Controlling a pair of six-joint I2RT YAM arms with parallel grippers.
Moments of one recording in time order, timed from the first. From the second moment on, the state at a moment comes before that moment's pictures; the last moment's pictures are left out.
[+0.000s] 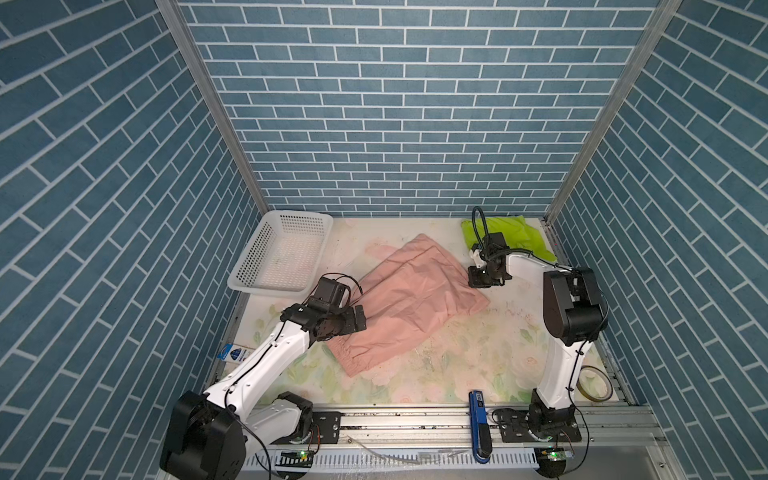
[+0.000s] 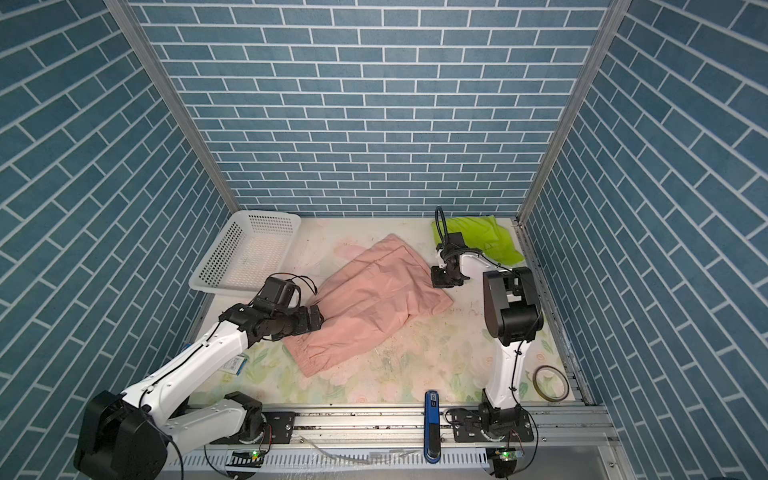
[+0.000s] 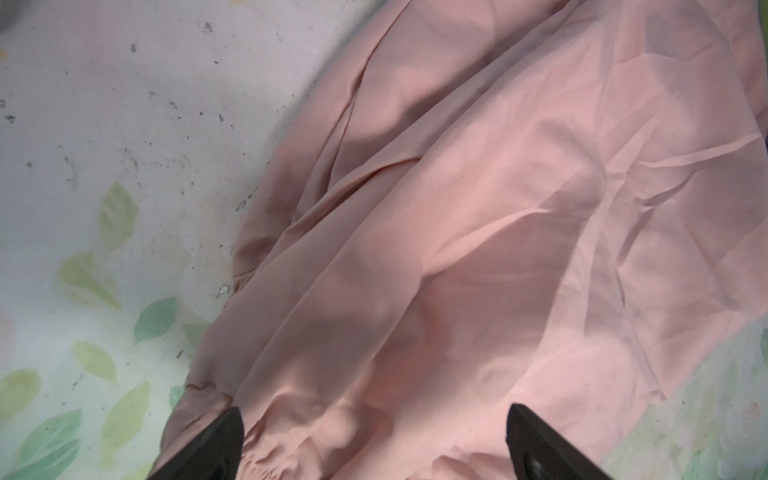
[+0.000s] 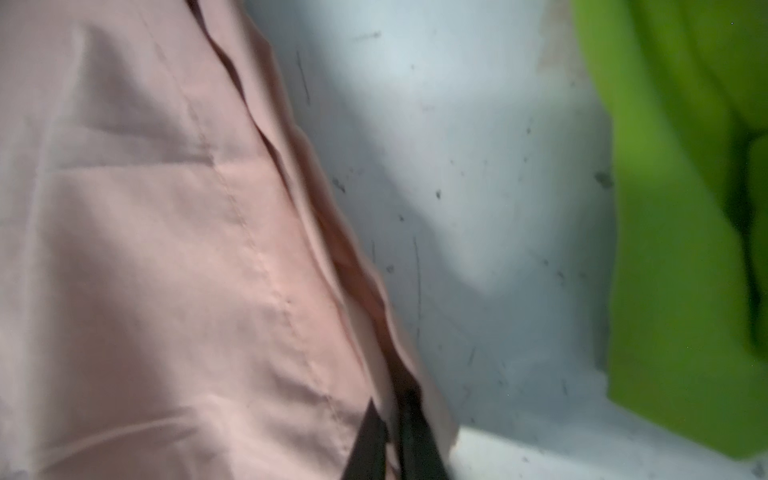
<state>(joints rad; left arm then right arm) -0.39 1.12 0.74 -0.71 0.08 -0.58 0.24 1.95 1.29 -0.56 -0.21 0.11</state>
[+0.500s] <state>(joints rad) -0.38 1.23 0.84 -0.74 0.10 -0.51 0.24 1.24 0.70 -0.73 -0.11 0.41</state>
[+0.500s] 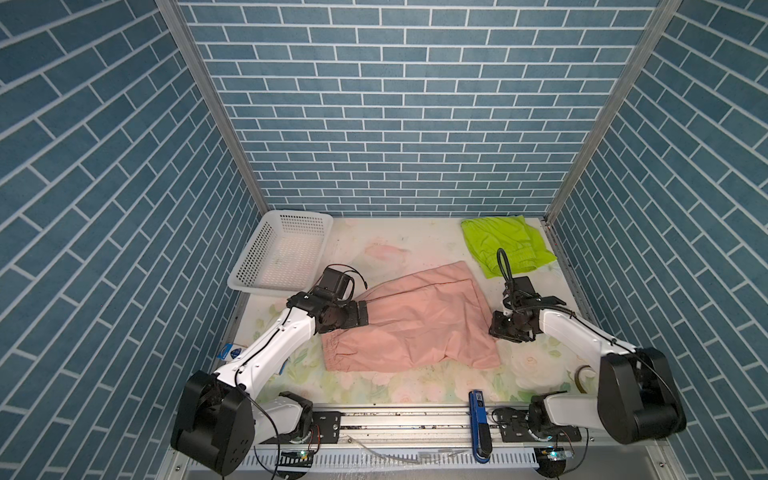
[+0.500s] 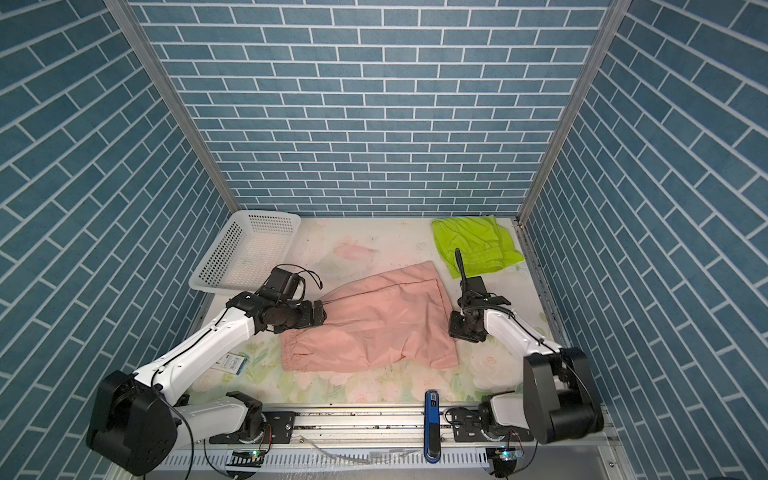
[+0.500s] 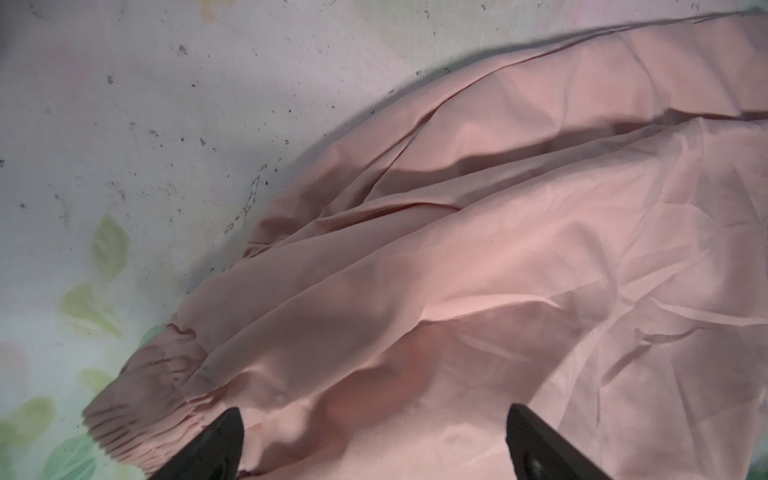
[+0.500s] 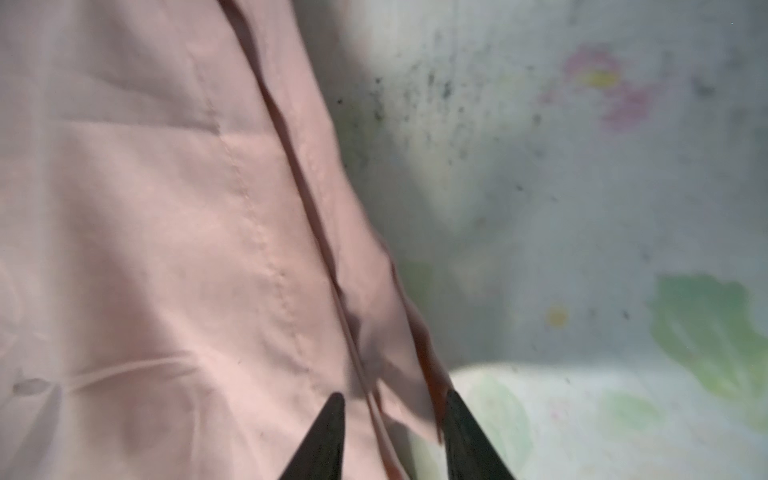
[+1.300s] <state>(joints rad) -0.36 1.22 0.82 -0.73 0.08 -0.52 0.26 1.81 1.18 -0.48 -0.20 0.25</state>
